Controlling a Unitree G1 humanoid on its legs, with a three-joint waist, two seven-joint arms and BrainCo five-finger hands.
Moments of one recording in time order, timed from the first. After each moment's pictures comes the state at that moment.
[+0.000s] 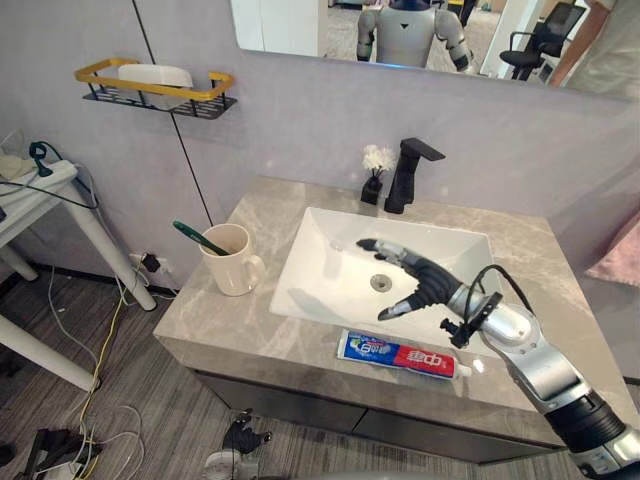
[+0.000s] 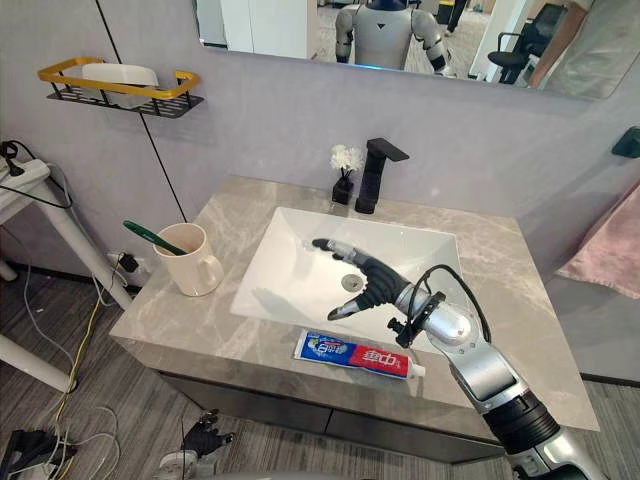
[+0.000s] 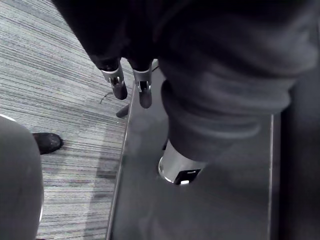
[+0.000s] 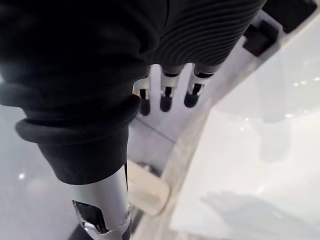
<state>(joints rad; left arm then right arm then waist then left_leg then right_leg) 0.09 0.10 0.07 1.01 0.05 -0.12 0.00 -0.21 -0.68 0.37 -0.16 0.16 -0.13 0.35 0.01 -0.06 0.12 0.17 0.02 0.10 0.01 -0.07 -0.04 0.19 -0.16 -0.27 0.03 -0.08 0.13</state>
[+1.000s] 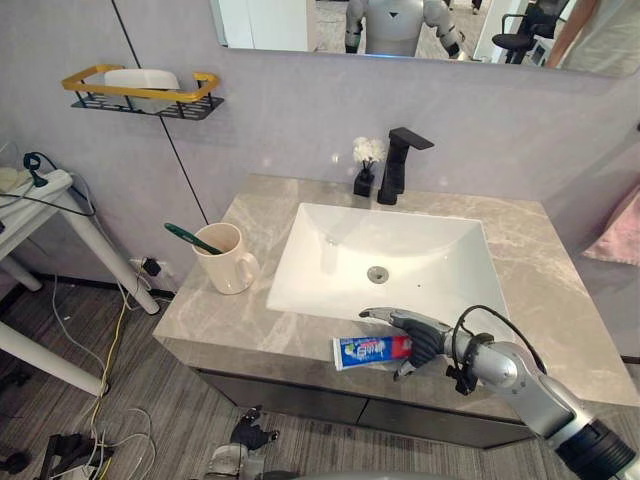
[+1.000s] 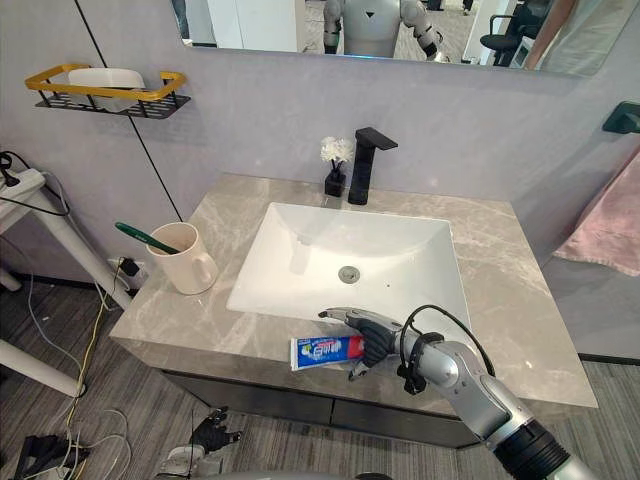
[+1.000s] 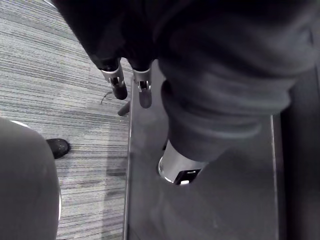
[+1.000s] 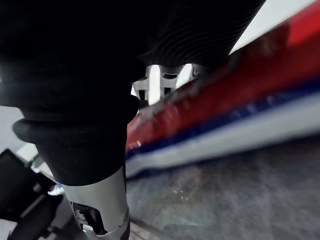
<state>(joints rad) 0.06 0.10 -0.01 1.03 0.05 -0.10 -0.02 -0.06 -0.71 0.43 -0.14 -0.32 -0.13 0.38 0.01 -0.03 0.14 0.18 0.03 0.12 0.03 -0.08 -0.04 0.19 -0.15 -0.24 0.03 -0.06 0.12</state>
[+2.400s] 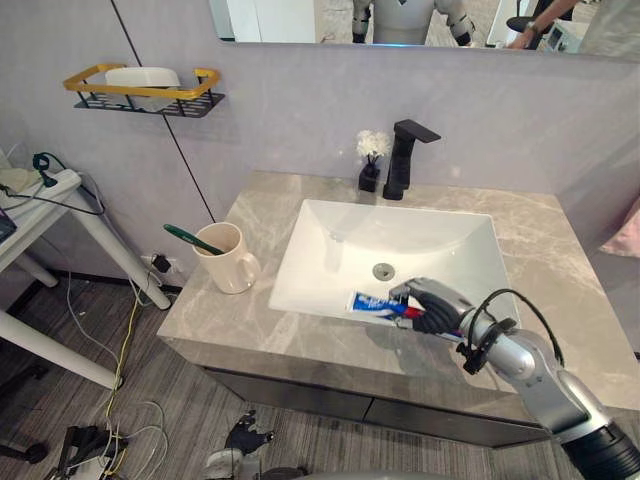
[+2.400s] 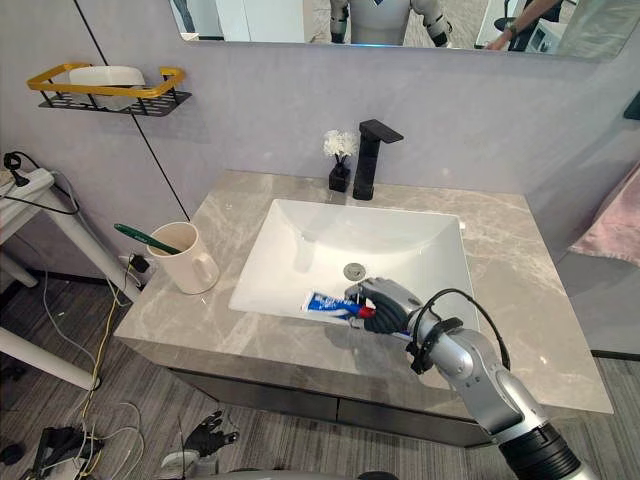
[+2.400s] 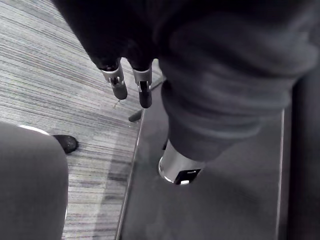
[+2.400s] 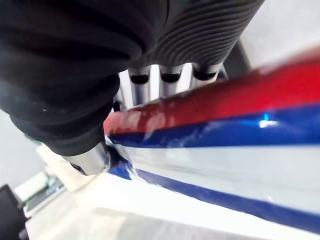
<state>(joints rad) 0.10 0.10 0.12 1.04 -0.08 -0.10 -0.02 -0.03 -0.67 0.23 -0.26 -0.38 -0.17 0.25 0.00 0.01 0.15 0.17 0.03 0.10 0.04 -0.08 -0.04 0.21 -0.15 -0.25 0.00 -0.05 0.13</state>
